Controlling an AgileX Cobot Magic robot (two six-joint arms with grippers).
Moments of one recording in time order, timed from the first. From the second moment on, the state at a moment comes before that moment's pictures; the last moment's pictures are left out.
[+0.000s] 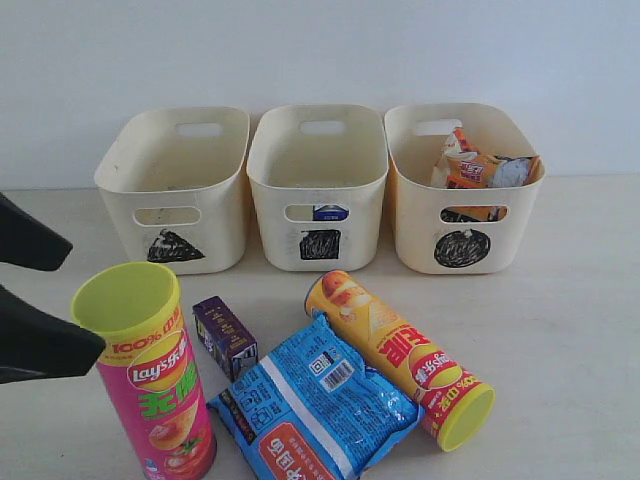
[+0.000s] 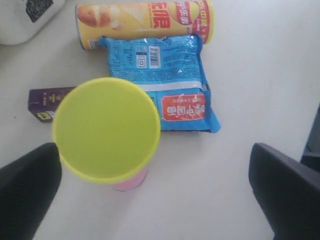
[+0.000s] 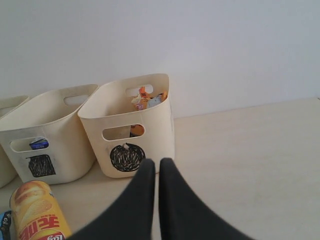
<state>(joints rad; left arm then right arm) -0.21 1.05 -0.89 -0.65 1.05 1.02 0.08 0.01 0.00 0.09 0.10 0.11</state>
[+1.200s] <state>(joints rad) -0.31 1.26 -0.81 -0.73 0.76 1.09 0.08 0.01 0.00 0.09 0.10 0.11</state>
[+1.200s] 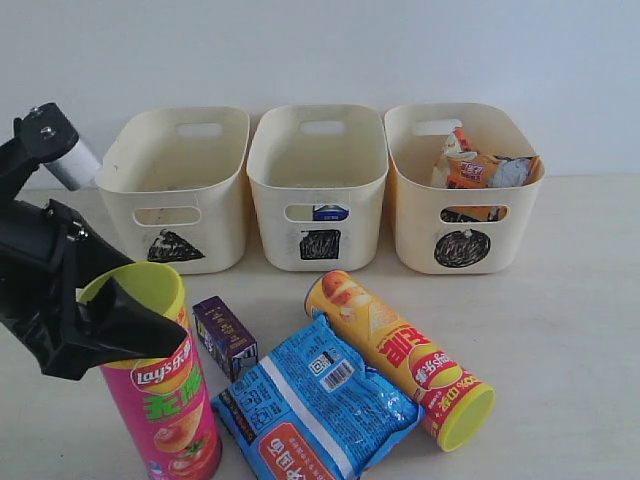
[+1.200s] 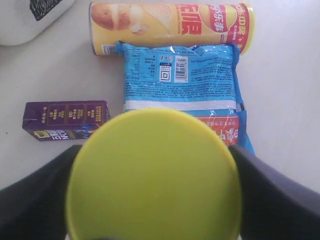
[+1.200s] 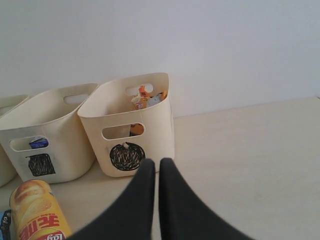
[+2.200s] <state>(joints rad) -0.31 1.23 -1.03 -0.65 0.01 1.07 0.08 0.01 0.00 0.09 0.10 0.11</state>
